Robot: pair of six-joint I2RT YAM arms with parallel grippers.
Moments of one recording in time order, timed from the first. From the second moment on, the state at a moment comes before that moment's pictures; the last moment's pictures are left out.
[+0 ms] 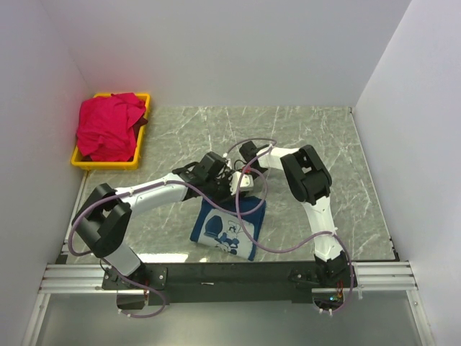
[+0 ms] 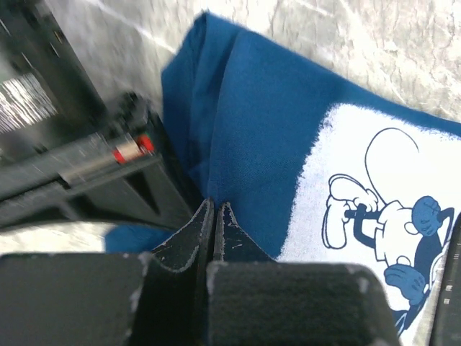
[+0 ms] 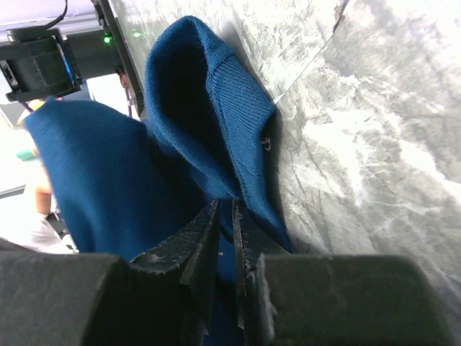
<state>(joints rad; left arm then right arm) -0.77 1.60 1.01 -0.29 0.45 0.49 0.51 2.30 1.51 -0.69 -1.08 0.01</state>
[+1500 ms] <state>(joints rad) -0.83 1.54 0.79 0.02 0.36 0.84 0.51 2.21 1.68 -0.88 -0.78 -0.09</state>
